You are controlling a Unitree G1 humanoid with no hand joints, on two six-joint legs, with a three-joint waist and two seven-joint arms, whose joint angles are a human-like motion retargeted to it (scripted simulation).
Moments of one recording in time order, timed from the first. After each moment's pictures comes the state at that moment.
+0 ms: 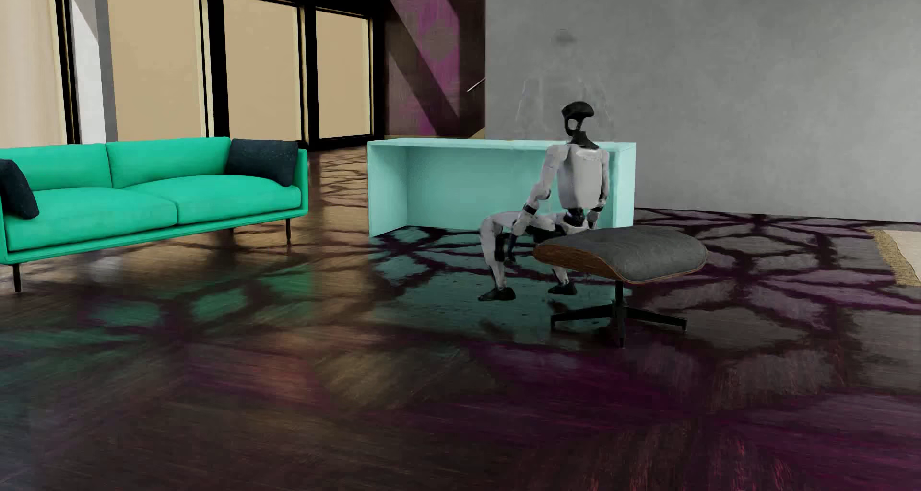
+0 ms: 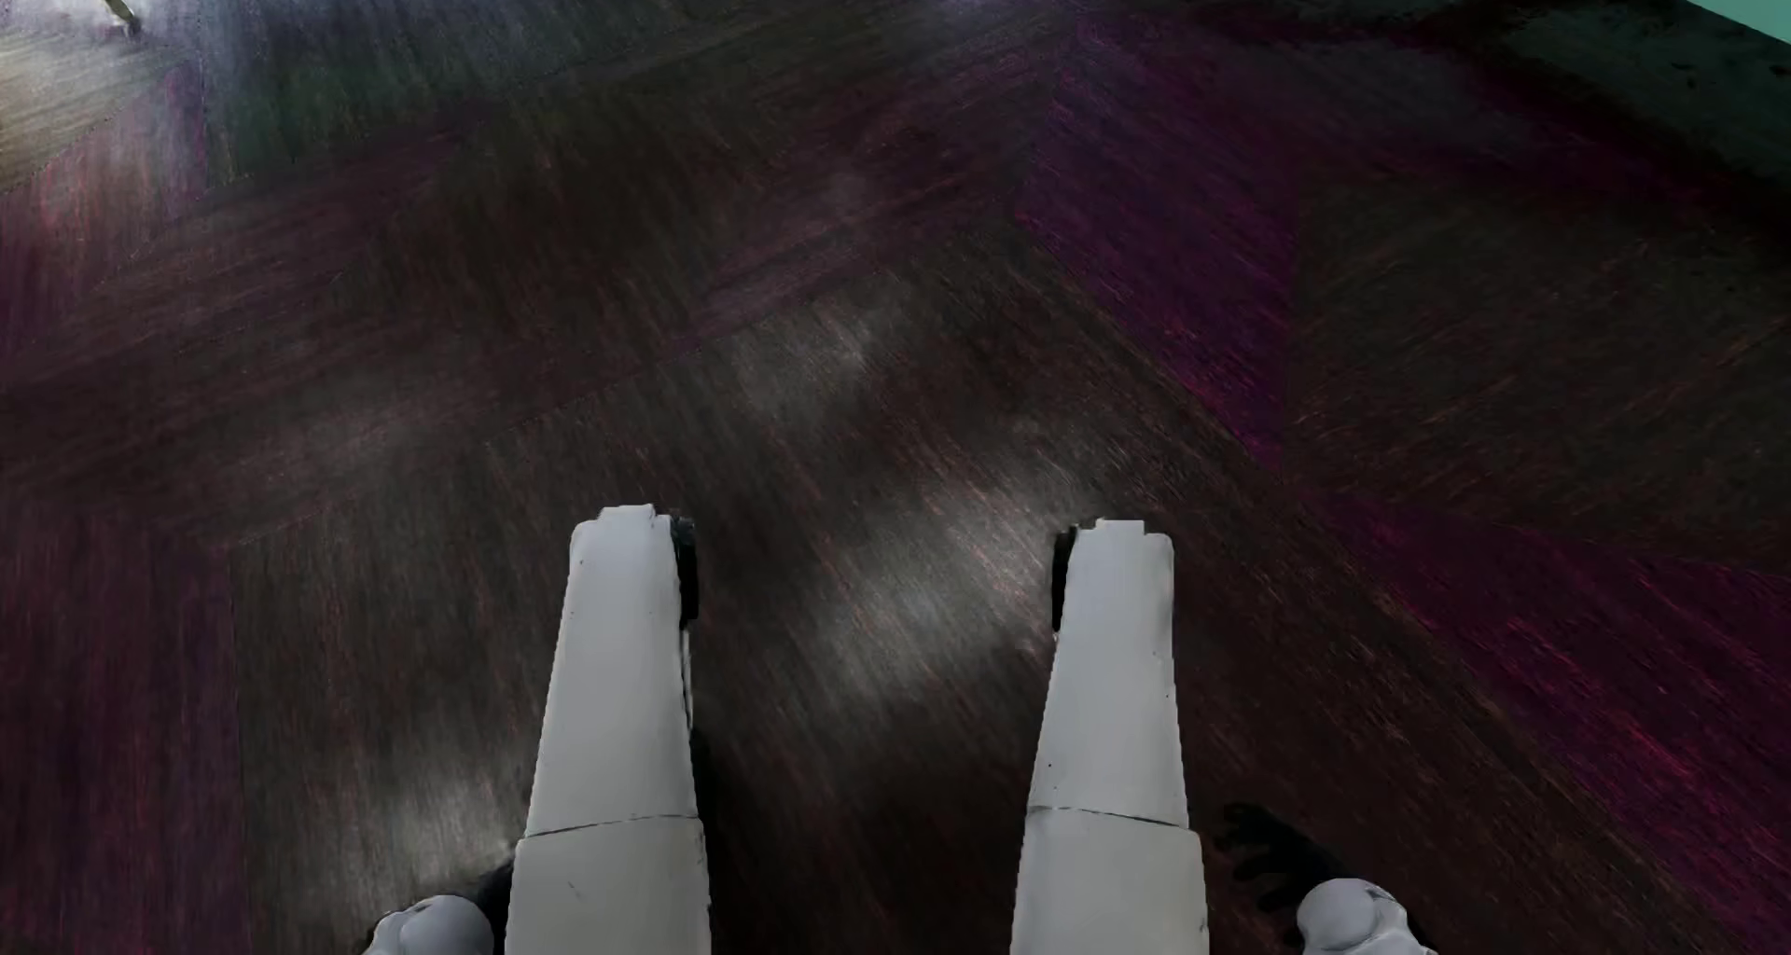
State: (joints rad) body -1.11 -1.05 0.00 0.14 -0.16 0.00 -0.15 0.23 0.57 1.98 2.04 -0.20 -0.21 -0.24 -0.41 0.33 -0.41 -0.21 0.11 -0.29 0.31 1.16 1.14 0.23 -0.10 -0.09 0.02 -0.16 0.02
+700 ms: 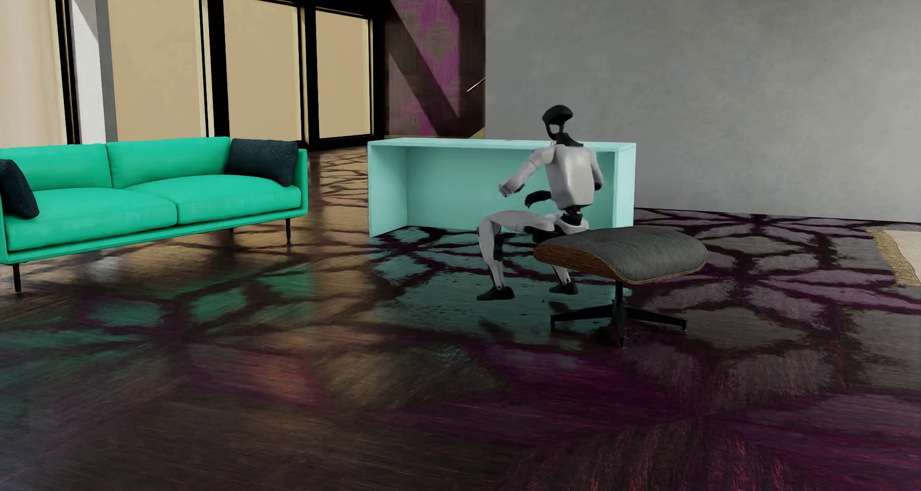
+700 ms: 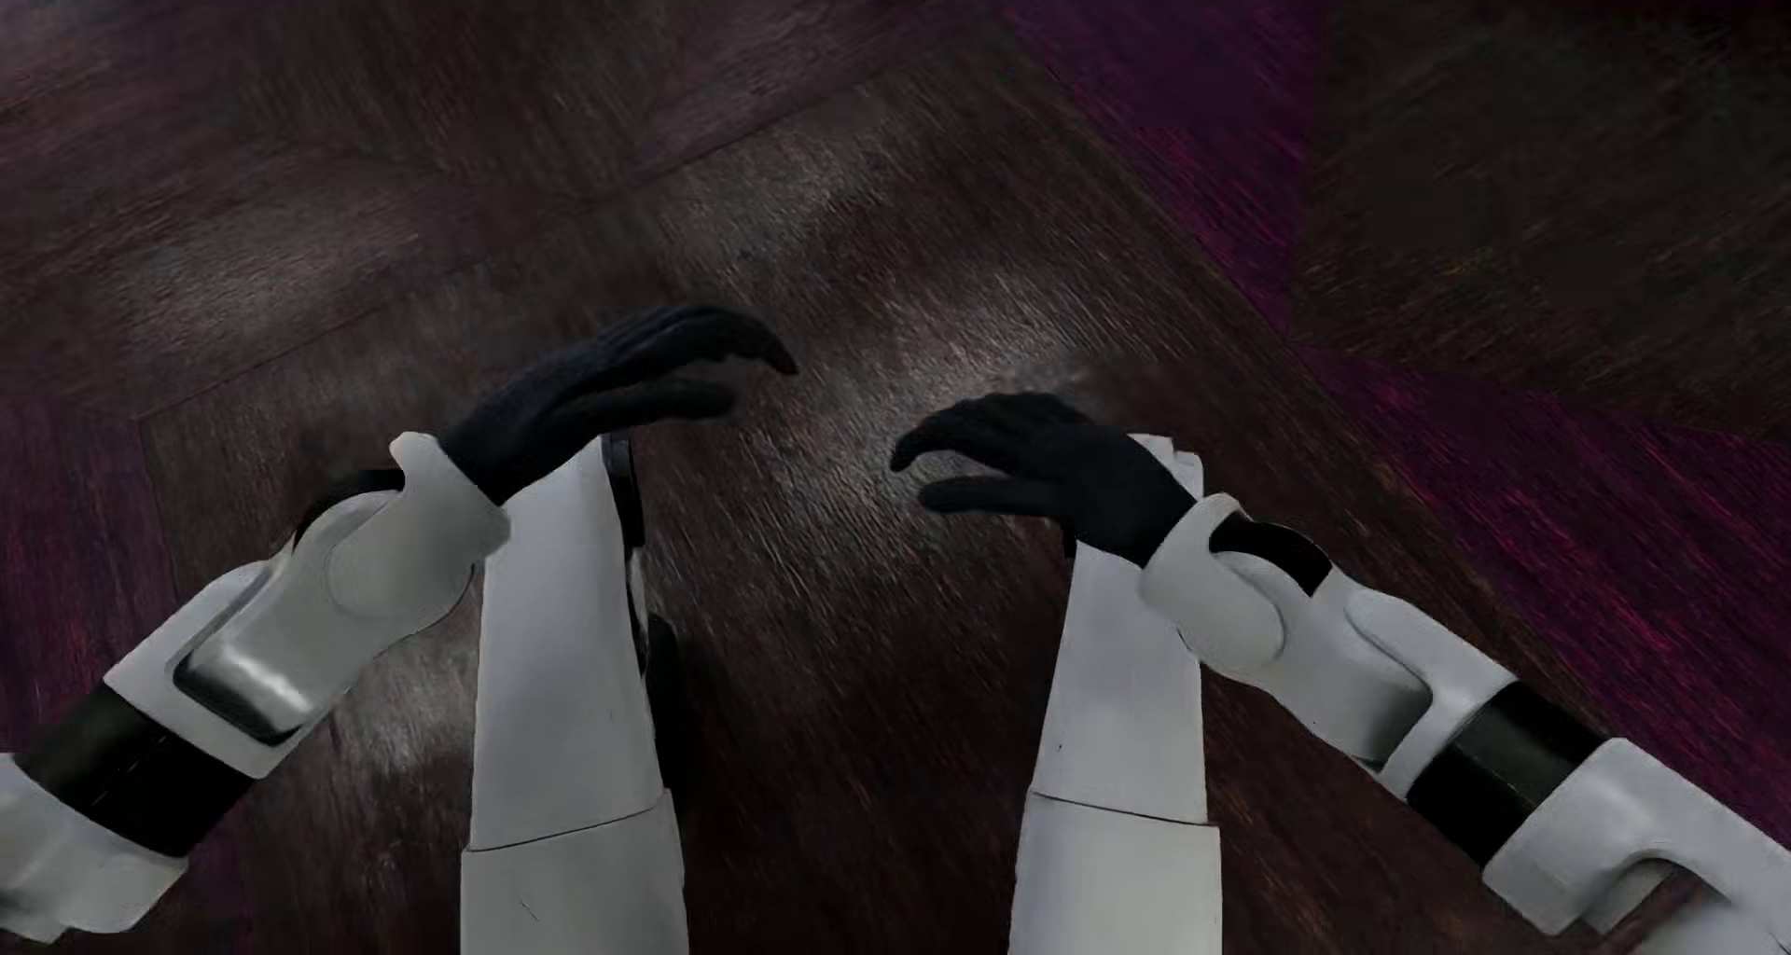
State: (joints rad) body -1.24 -1.17 0.00 0.18 -0.17 -0.02 -0.17 0.25 0.69 2.00 2.05 -0.47 -0.54 -0.23 -0.41 0.82 -0.84 -0.26 0.15 -0.51 0.76 -0.04 0.05 0.07 -0.24 -0.34 -0.27 -0.01 -0.13
